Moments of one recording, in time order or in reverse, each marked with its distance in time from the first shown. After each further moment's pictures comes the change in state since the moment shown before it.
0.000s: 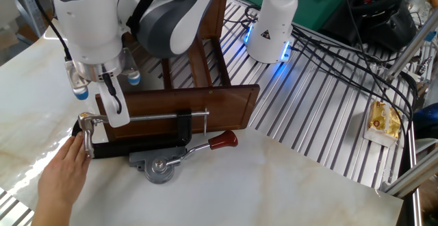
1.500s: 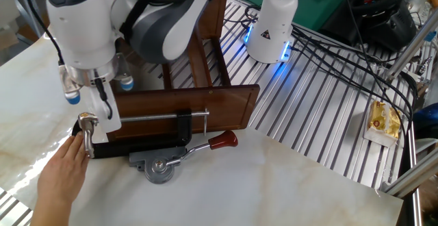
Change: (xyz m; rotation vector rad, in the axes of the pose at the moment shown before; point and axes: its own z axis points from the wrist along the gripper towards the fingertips) arm -0.014 0.002 0.007 -0.001 -0.019 0.003
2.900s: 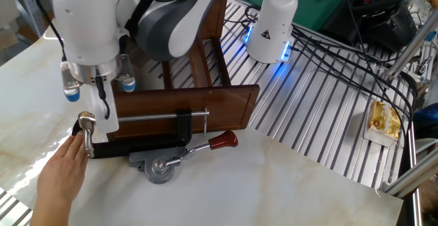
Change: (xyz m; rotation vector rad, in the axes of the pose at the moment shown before) arm -0.003 0.013 -0.014 -0.045 -0.031 0.099
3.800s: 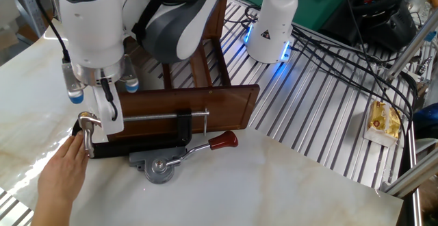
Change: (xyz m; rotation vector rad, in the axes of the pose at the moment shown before) arm 0.001 0.000 0.000 0.036 -0.037 -0.064
